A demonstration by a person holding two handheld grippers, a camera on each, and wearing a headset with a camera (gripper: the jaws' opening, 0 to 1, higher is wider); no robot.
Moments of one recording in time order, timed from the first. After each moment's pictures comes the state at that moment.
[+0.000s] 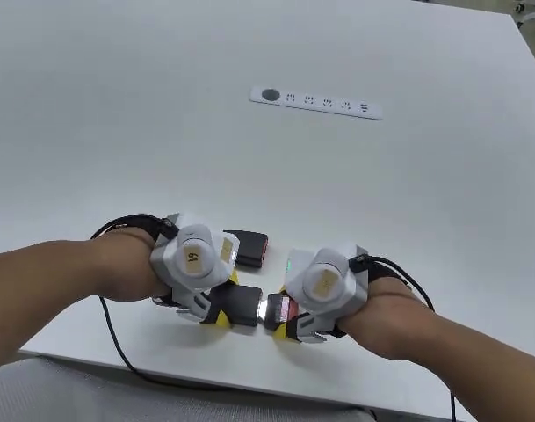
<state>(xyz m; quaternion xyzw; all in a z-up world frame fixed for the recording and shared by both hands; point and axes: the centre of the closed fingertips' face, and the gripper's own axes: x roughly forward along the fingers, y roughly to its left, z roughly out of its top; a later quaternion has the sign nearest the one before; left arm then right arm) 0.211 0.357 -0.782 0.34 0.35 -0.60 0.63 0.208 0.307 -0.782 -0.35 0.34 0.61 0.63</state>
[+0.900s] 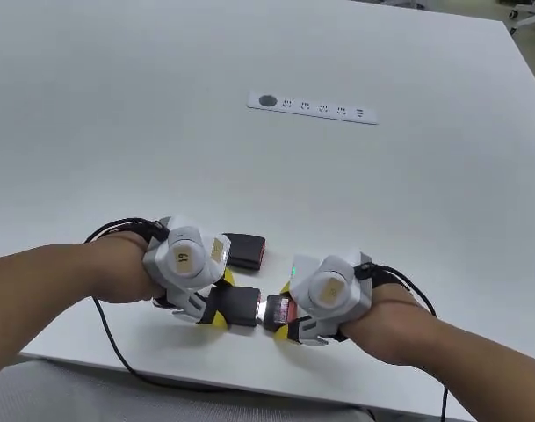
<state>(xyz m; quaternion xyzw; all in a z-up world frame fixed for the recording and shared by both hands) 0.214 0.359 -0.780 0.33 0.35 -0.60 0.64 0.212 0.305 -0.781 -0.34 0.32 0.60 0.64</state>
